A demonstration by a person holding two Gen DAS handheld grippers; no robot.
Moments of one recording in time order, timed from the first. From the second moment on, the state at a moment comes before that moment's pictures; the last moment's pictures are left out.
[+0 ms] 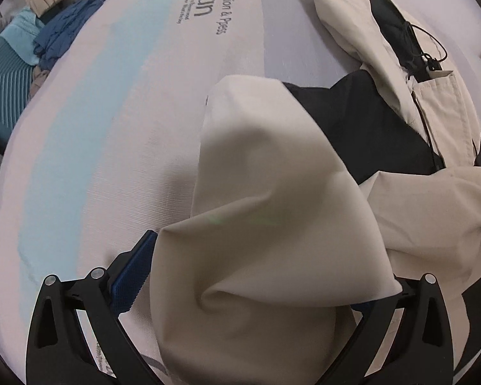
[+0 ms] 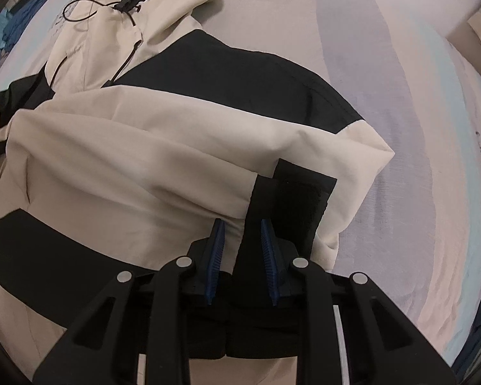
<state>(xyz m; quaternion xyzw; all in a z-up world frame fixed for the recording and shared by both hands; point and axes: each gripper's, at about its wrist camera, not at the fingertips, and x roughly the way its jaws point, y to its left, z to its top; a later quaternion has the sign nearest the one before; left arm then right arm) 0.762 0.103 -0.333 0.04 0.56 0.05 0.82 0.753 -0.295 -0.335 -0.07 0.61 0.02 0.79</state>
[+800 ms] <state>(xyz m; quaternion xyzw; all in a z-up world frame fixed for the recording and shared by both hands) 0.976 0.036 -0.259 -0.01 0.53 -0.17 0.83 1.000 -0.260 -0.272 0.03 0.51 0.15 0.85</state>
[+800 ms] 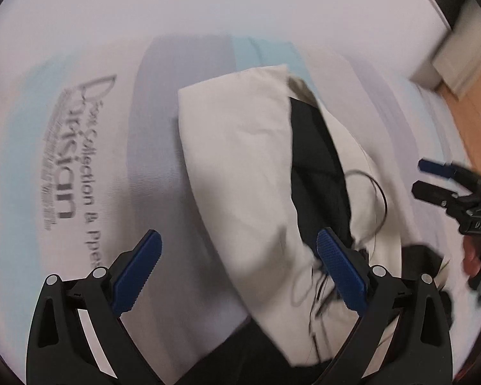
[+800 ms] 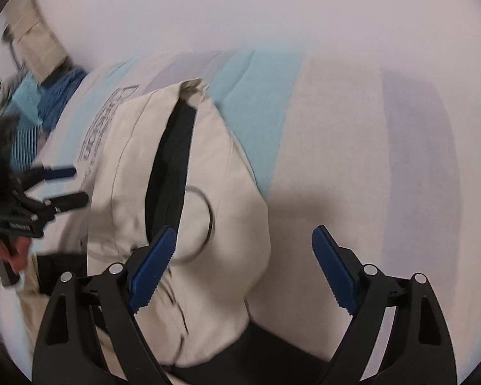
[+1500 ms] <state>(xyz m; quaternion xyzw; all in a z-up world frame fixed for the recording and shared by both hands) 1.020 0.032 -0.296 -0.12 0.56 -0.14 0.80 1.041 -0.257 -0.308 0.09 0.55 0.14 0.82</state>
